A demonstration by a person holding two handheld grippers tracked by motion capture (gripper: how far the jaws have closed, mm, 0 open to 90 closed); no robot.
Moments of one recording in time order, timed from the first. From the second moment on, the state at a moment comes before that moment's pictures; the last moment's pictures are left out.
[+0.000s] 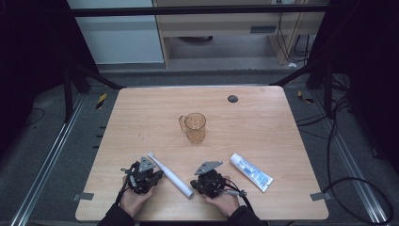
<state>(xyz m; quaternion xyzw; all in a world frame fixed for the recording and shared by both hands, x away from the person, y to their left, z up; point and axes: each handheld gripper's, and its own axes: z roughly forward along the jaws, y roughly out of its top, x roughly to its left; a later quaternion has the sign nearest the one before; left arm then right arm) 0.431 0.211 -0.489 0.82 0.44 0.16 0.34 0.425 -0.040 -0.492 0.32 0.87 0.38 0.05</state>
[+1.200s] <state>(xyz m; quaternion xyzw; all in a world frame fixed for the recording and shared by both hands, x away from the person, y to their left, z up) 0.438 0.207 -0.489 0.81 0.44 0.16 0.35 0.412 -0.016 -0.497 0.29 0.87 0.40 0.02</state>
